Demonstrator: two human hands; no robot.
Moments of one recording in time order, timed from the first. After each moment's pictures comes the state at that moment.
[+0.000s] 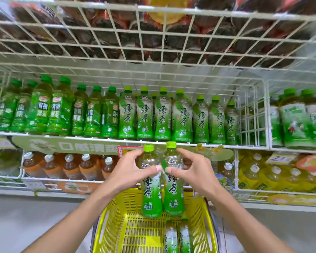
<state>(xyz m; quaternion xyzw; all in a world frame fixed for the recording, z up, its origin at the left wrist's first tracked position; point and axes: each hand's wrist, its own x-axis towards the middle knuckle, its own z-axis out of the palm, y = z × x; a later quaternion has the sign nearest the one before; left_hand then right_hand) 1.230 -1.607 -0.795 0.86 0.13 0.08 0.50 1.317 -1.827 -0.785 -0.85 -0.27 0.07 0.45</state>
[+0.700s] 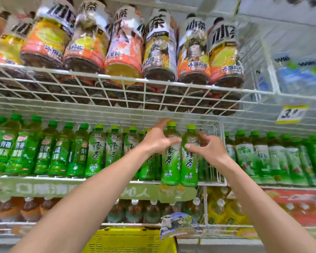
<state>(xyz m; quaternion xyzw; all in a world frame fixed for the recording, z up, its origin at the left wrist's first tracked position) 1.417 -1.714 -0.632 0.88 0.02 0.13 0.45 1.472 -1.923 -0.646 -0.87 -0.17 -0.01 0.46</state>
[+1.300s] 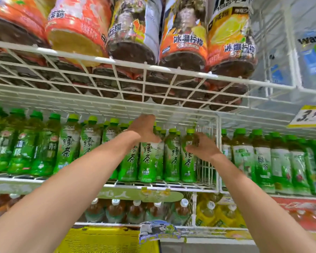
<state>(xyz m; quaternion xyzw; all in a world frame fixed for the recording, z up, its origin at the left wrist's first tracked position) 1.501 -1.699 -0.646 0.97 0.06 0.02 0.21 1.588 -1.938 -0.688 -0.95 -0.15 0.09 0.24</state>
